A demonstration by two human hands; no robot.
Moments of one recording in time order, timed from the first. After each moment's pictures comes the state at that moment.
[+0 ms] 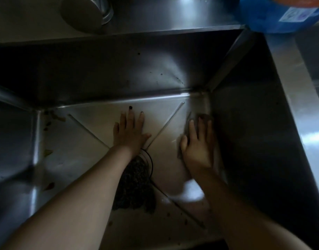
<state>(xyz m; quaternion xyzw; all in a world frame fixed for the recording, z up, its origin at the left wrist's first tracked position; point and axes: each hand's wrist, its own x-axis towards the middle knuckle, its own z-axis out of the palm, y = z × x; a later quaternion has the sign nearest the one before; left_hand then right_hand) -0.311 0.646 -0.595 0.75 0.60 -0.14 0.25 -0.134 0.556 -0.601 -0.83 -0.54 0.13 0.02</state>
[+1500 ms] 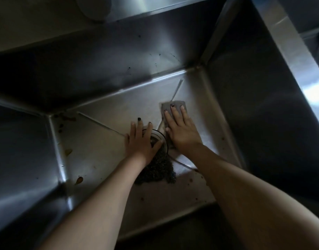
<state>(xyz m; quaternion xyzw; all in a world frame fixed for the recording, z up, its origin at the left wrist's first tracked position) -0.350 0.586 -0.587 0.78 0.54 -0.16 0.29 -0.198 0.543 -0.592 -0.75 -0.62 0.22 -0.04</state>
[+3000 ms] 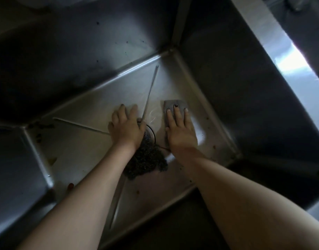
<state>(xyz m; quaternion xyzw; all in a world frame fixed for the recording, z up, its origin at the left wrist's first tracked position) -0.331 0.601 -0.569 0.81 0.53 -0.08 0.22 -0.214 0.497 -0.583 -0.85 -0.47 0.24 -0.06</state>
